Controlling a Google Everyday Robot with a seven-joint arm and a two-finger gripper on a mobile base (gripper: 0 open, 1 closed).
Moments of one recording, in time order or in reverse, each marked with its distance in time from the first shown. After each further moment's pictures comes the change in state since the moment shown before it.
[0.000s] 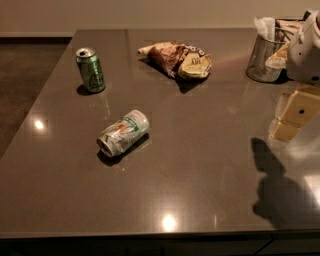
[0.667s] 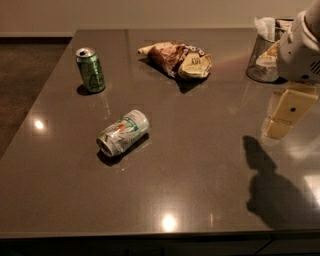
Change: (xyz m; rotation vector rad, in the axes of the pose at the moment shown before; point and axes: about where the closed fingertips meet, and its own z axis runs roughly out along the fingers) arm -0.012 -0.002 0.004 -0.005 -0.006 -0.039
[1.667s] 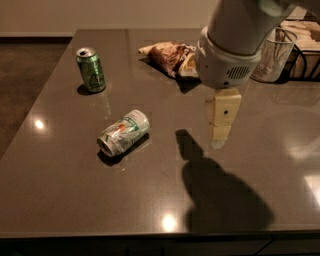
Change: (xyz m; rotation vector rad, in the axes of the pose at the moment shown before) arm -0.101 0.016 0.047 -0.120 -0.018 -0.389
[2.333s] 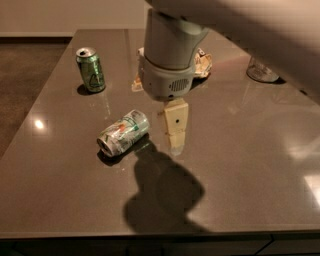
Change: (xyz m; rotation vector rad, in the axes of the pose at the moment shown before) arm -0.079 -0.011 0.045 -0.072 -0.016 -0.235
